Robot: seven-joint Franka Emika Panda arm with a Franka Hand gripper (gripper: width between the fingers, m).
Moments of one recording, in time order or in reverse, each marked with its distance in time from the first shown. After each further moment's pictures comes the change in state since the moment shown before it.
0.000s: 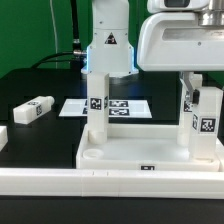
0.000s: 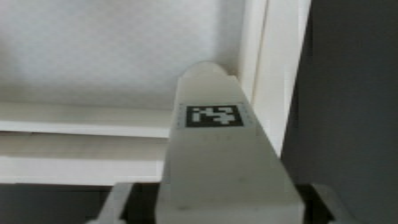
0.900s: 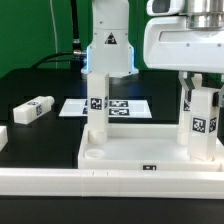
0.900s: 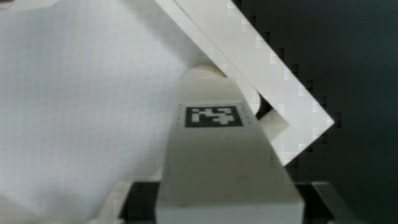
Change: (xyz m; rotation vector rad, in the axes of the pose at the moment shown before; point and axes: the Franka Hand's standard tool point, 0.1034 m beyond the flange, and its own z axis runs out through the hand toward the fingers) arm -0.002 0.003 0.002 0.012 -0.022 0.888
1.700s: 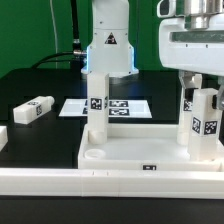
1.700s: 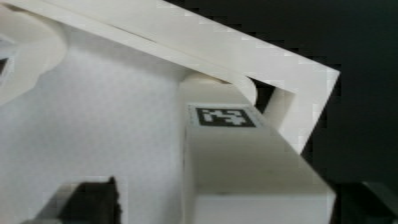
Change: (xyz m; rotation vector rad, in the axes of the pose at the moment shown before) arm 0.000 0.000 0.000 0.005 -0.020 0.286
